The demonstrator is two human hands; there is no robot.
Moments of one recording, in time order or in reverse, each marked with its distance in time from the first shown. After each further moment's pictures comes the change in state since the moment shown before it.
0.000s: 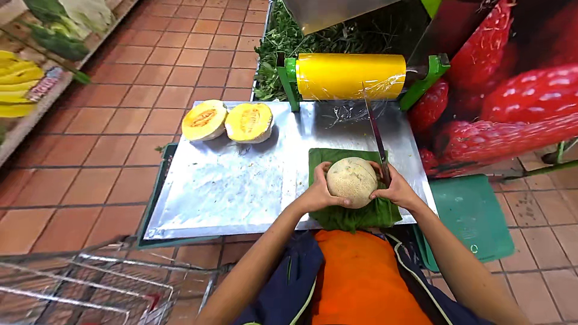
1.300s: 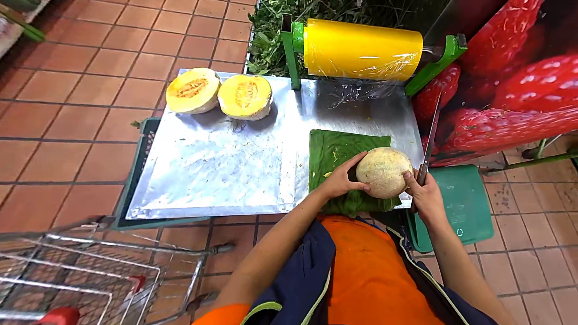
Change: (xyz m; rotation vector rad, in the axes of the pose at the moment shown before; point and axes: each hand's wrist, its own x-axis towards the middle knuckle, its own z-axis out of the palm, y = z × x) left_hand 0.045 -0.050 0.059 -0.175 -0.169 0.359; right_hand -0.063 -0.003 0.009 -0.156 0.668 0.373
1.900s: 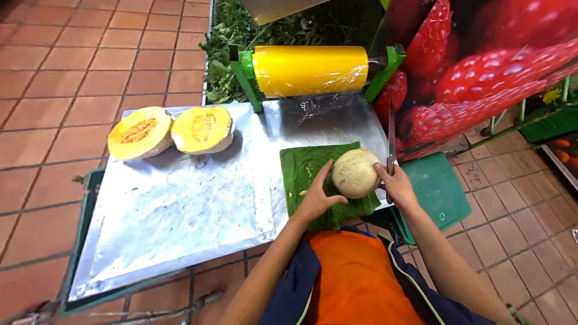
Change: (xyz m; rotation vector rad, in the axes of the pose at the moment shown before) left_hand -0.011 0.041 0.005 0.114 0.087 -0.115; right_hand 0.020 -0.024 0.002 -0.006 0.025 0.125
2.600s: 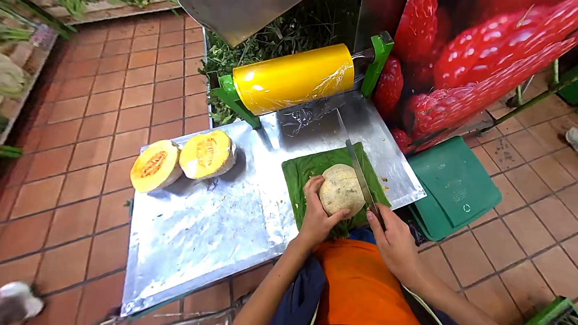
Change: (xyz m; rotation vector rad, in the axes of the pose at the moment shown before) left_hand -0.025 0.000 0.003 0.201 0.221 0.110; right_hand -0.119 0.021 0.025 -0.293 -0.018 -0.430
